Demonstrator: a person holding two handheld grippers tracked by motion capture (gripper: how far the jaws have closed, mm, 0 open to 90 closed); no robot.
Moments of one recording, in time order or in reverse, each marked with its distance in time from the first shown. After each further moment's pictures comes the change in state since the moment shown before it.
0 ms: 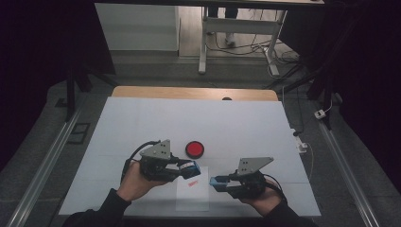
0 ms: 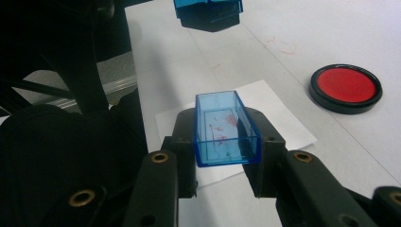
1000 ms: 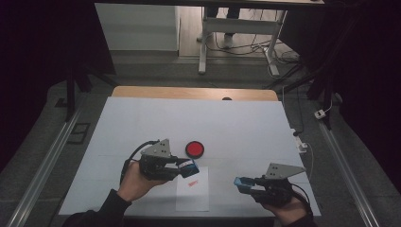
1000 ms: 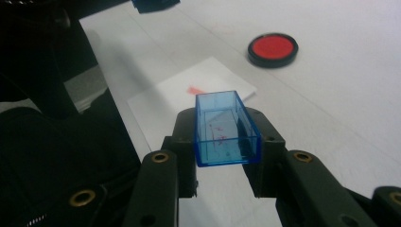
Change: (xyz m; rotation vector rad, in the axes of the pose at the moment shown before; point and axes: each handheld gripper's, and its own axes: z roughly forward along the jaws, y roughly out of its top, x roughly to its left) left arm 0.001 -0.002 0.000 0.016 0.040 -0.041; right arm 0.007 -0.030 -0.058 -0.036 -0.185 0.143
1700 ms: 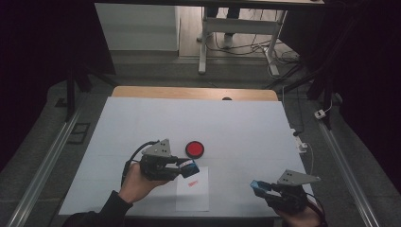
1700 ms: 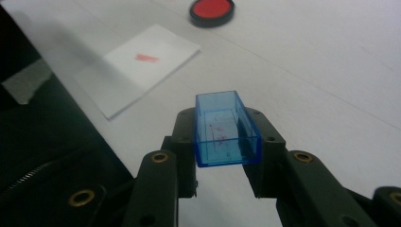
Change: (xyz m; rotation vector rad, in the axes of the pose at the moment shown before) left arm -0.001 -0.002 0.003 0.001 0.014 -0.041; right arm 0.000 -0.025 -0.028 0.065 -0.208 0.097
